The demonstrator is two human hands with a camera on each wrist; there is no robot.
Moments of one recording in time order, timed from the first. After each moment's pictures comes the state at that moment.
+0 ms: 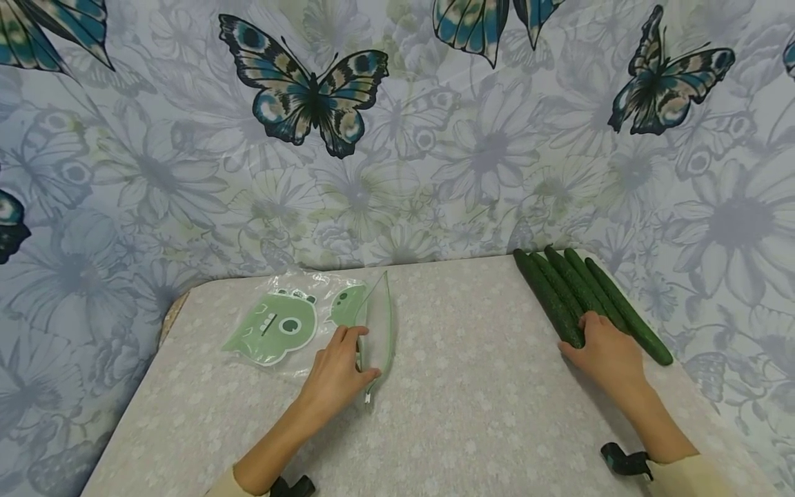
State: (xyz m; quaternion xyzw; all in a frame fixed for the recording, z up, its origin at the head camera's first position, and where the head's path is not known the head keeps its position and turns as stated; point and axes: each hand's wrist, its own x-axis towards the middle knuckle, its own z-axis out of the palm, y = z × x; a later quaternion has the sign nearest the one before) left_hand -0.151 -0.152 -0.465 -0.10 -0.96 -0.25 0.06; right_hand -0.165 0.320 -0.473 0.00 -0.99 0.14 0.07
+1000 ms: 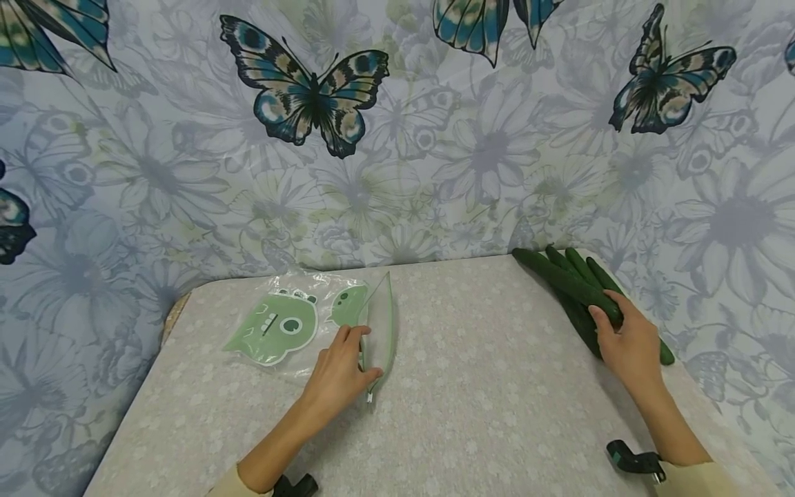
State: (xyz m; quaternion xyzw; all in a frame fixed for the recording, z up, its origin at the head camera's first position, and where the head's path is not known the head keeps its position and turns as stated) left_hand -0.152 -0.150 -0.468 -0.10 -0.96 -0.25 0.06; right_hand -0.165 0.333 -0.466 -0.02 -0.91 0.31 0.26
